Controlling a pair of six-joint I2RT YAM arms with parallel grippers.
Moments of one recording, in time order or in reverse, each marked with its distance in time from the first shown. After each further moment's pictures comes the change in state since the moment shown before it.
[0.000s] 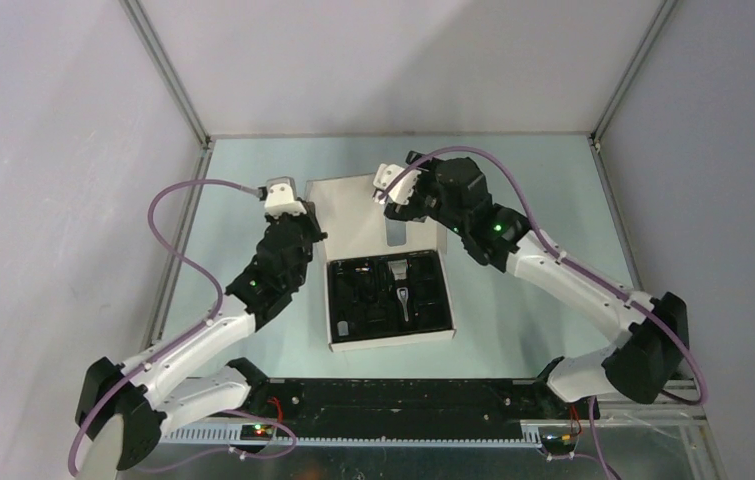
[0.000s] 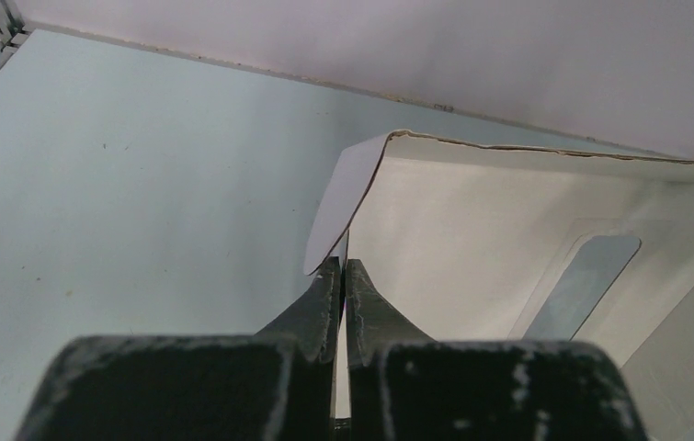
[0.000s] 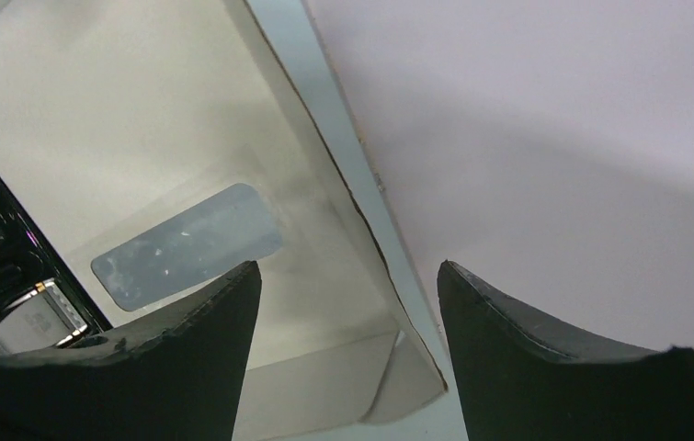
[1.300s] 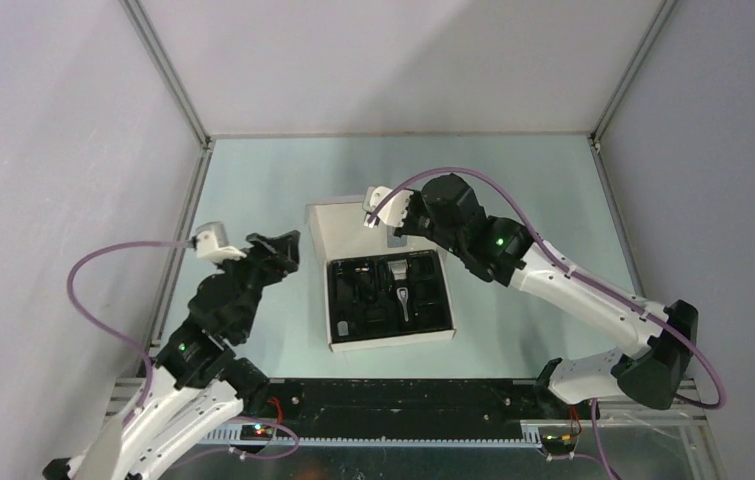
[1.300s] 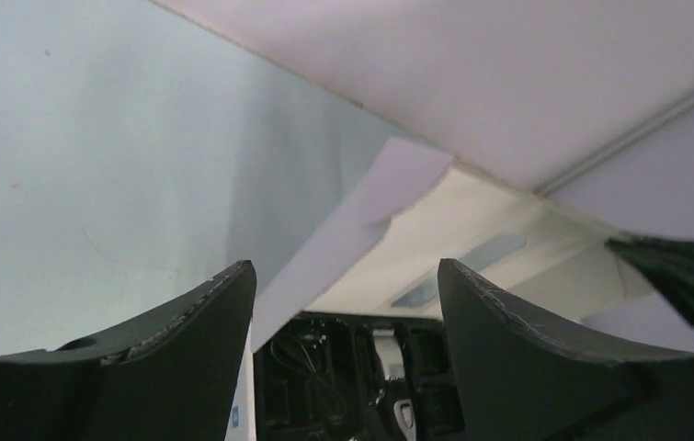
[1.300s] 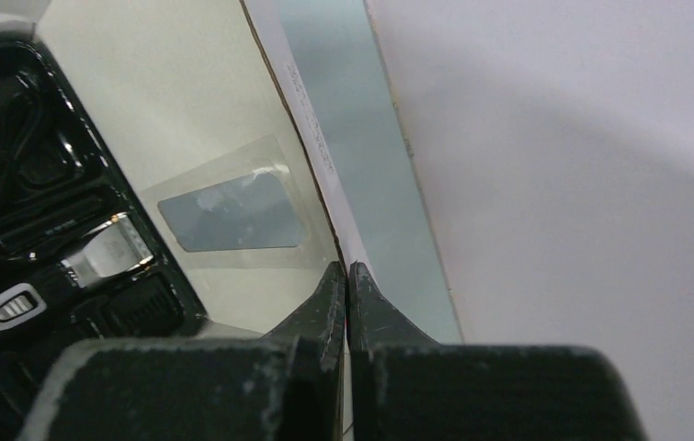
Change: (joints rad) left arm -0.028 -0.533 -0.050 -0.474 0.093 -0.313; right arm 0.132 -0.013 0.051 -0.220 0.124 -0.010
